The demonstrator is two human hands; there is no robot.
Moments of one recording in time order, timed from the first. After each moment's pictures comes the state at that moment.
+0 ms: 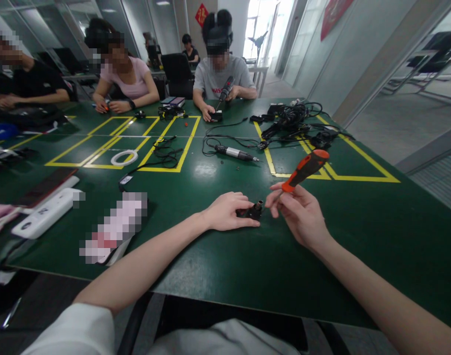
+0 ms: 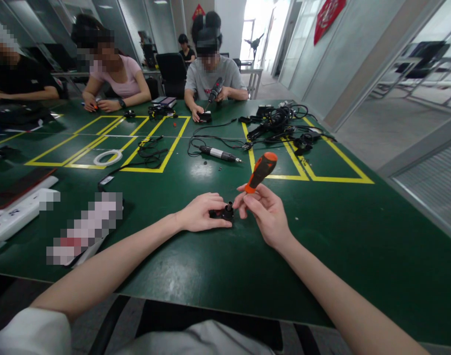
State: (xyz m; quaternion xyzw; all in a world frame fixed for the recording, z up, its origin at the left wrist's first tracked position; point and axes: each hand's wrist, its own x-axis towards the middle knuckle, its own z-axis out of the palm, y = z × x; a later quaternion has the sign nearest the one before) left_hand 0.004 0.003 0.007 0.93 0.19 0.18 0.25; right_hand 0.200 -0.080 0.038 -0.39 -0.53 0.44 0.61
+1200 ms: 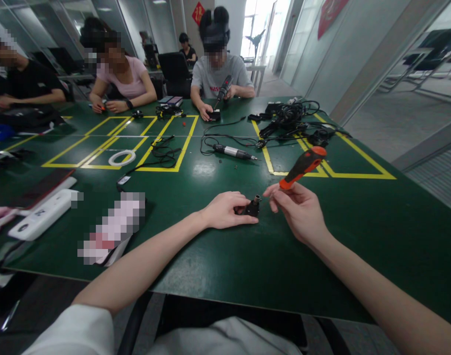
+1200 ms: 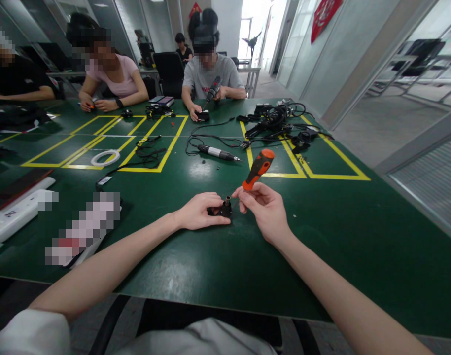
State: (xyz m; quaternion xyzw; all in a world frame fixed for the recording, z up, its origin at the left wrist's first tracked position) left_hand 0.002 0.003 0.009 0.91 0.18 0.20 0.30; right_hand 0.200 -0.077 0.034 -0.41 -0.52 0.42 0.63
